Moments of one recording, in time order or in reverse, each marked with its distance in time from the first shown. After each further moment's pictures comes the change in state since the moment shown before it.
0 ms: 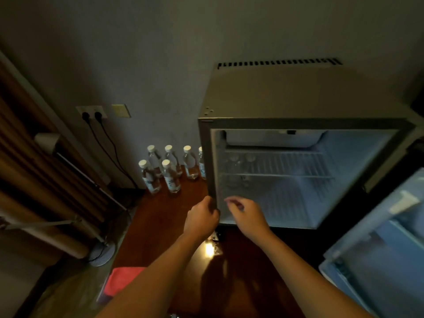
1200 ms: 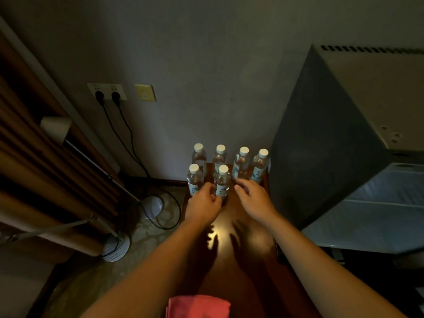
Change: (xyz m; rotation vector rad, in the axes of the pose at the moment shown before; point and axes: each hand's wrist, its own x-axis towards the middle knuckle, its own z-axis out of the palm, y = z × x) left_hand 0.142 -0.165 -0.146 -0.042 -0.016 -0.009; right_hand 0.167 -0.074 0.187 -0.226 -0.003 0.070
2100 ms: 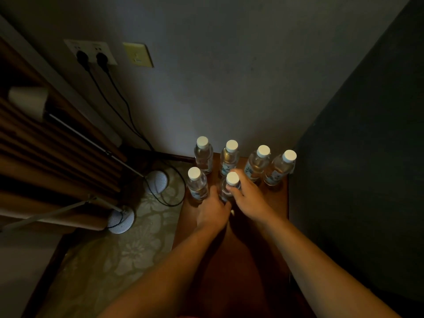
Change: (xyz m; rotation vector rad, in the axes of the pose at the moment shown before) left_hand 0.088 -0.029 0.066 0.017 -0.097 -0.315; right_hand 0.109 0.034 0.053 0.144 -0.244 -0.108
